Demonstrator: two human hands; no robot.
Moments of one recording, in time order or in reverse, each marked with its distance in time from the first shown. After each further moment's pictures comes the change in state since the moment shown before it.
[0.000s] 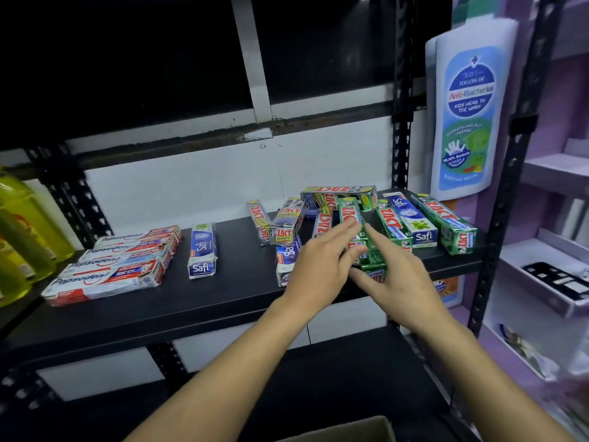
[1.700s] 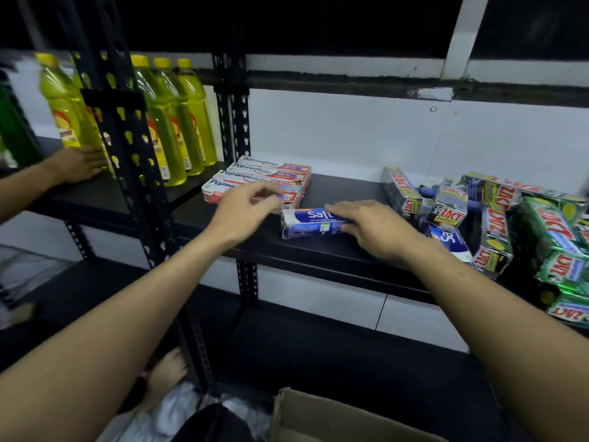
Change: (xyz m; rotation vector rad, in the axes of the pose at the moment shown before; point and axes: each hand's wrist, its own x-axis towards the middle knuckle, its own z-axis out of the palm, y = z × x) left_hand -0.145 -0.162 -0.248 -0.028 0.274 -0.649; right_hand 0.097 -0.156 0.183 -0.326 -0.589 -0.663
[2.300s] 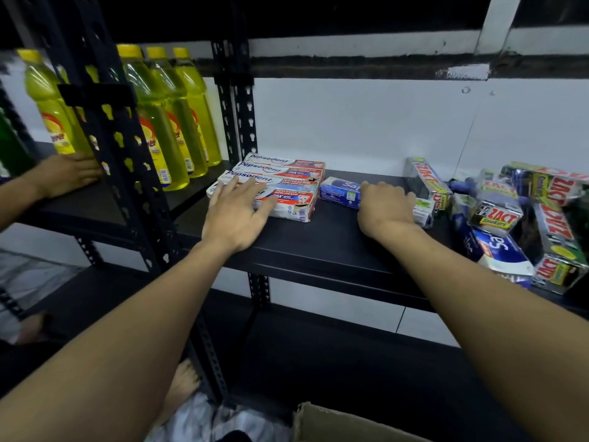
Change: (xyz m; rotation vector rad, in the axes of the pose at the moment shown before) left_hand 0.043 -0.073 -0.007 0.739 0.032 -0.012; right_hand 0.080 -0.002 0.034 -0.172 0.052 0.589
